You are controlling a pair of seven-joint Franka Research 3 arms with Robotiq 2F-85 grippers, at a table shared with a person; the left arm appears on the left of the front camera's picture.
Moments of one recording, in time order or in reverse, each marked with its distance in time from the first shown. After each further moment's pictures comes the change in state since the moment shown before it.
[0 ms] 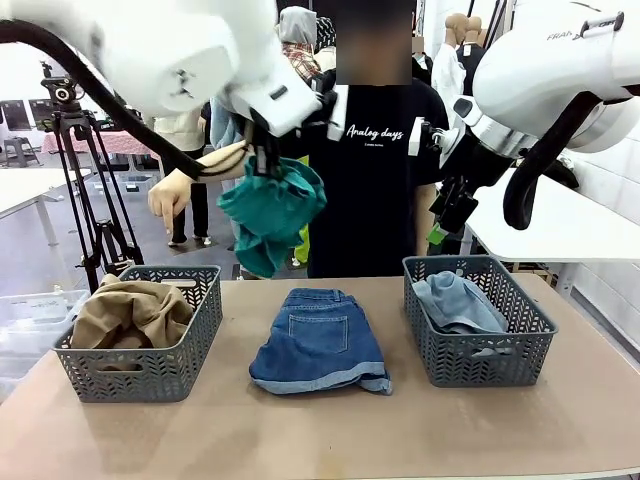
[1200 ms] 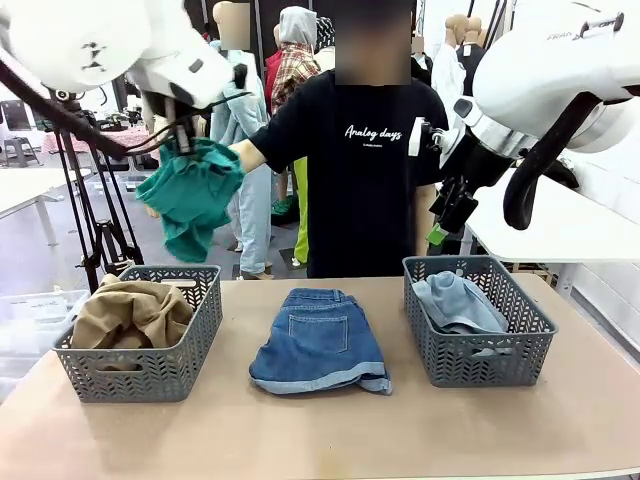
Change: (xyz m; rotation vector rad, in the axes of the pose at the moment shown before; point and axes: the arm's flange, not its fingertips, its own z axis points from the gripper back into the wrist) left arm -0.121 0.025 0.002 0.012 0.147 0.302; right arm 0.000 0.000 0.000 0.000 0.000 0.000
